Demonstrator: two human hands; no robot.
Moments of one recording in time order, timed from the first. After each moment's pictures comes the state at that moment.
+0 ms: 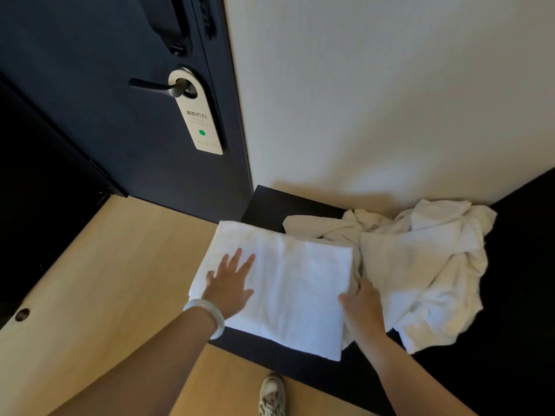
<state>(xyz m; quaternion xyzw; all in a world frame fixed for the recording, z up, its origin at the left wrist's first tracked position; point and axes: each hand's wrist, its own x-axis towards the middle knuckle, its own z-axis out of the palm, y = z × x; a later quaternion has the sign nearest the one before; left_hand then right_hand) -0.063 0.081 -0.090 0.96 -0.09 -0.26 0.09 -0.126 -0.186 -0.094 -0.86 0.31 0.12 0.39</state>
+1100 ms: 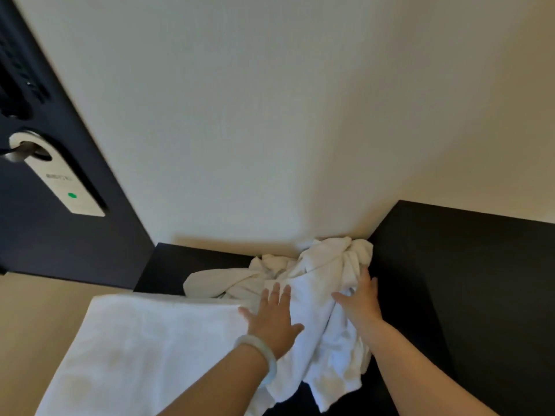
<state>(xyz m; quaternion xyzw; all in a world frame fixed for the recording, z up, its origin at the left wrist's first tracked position) -0.041 -0.220 -0.069 0.92 -0.21 -0.32 0.12 -0.069 -0.403 -0.048 -0.83 0.41 0.05 0.38</state>
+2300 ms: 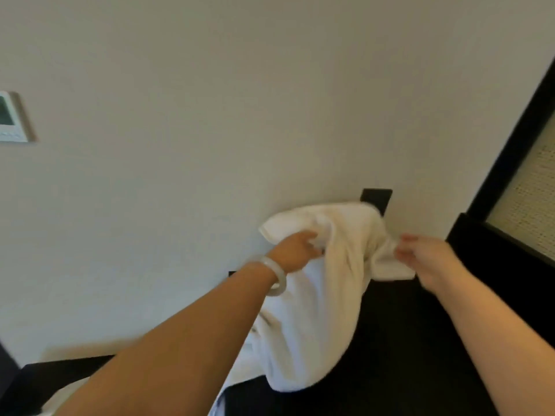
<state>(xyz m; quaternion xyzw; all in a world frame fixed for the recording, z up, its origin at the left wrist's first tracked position) -0.132 -0.542 0.267 0.77 -0.38 -0.24 0.46 -0.284 -0.739 0.290 -0.63 0.43 -0.28 0.58</state>
